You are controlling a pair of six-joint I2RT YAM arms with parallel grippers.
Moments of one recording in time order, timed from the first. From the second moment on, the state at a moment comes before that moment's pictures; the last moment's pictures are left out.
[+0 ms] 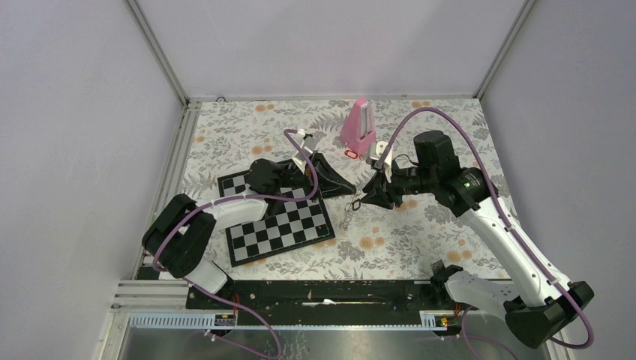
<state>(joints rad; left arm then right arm) -0.67 1.55 0.76 1.33 1.03 -0.73 0.51 1.06 1.18 -0.79 -0.76 -0.49</state>
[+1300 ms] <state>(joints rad) -0.66 1.54 0.76 1.26 1.04 -0.60 0.51 1.17 1.31 -0.91 -0.75 -0.51</state>
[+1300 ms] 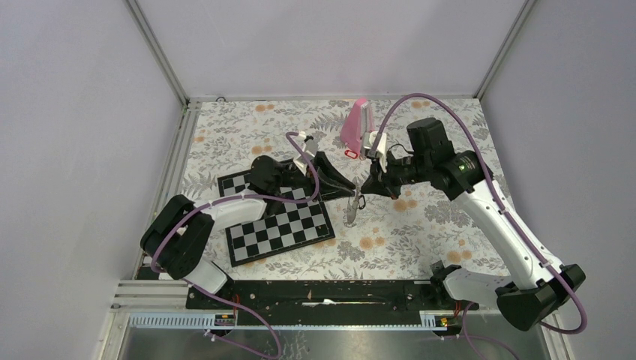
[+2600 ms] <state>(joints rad) -0.70 1.59 0.87 0.94 1.10 -0.33 0.64 1.44 1.59 -1.30 -0.43 -0.59</state>
